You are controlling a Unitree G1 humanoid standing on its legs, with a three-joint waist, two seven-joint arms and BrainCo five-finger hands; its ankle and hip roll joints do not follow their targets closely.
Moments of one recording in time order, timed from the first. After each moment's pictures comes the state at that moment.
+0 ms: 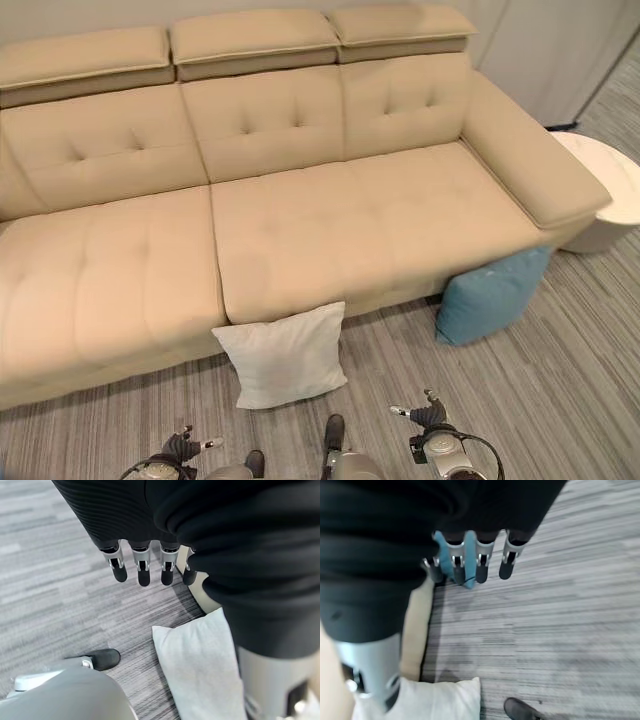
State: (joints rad) left arm -0.05 0.21 -0.19 1.22 -0.10 -0.07 0.18; right arm -0.11 -0.29 0.22 1.11 0.07 -0.07 -0.24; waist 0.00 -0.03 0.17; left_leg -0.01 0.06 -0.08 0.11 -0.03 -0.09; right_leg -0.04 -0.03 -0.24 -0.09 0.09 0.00
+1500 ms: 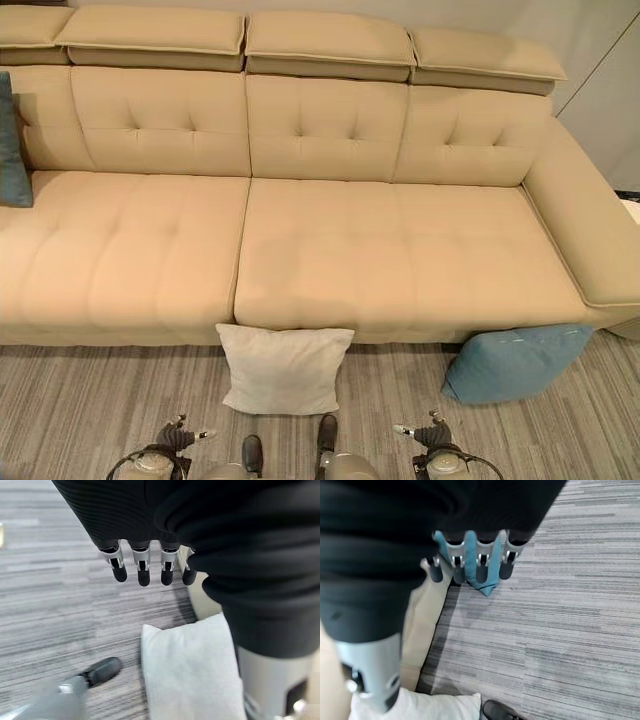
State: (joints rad) left arm -0.06 0.25 -0.20 1.14 -0.09 -0.06 0.20; right arm -0.04 -0.28 0.21 1.14 0.09 -0.06 -0.24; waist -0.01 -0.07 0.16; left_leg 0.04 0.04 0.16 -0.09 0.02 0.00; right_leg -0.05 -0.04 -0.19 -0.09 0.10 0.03
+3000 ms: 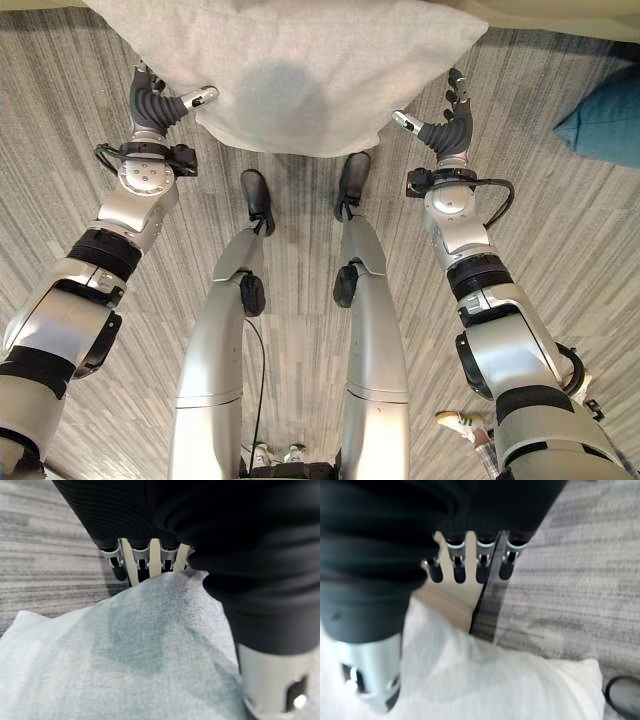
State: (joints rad) left arm -1.13 0.51 -0.43 0.82 -0.42 -0.20 0.42; right arm -1.01 -0.53 0.35 0.78 0.38 -0.21 -0.40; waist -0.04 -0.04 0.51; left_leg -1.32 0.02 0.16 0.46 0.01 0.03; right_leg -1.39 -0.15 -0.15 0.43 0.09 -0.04
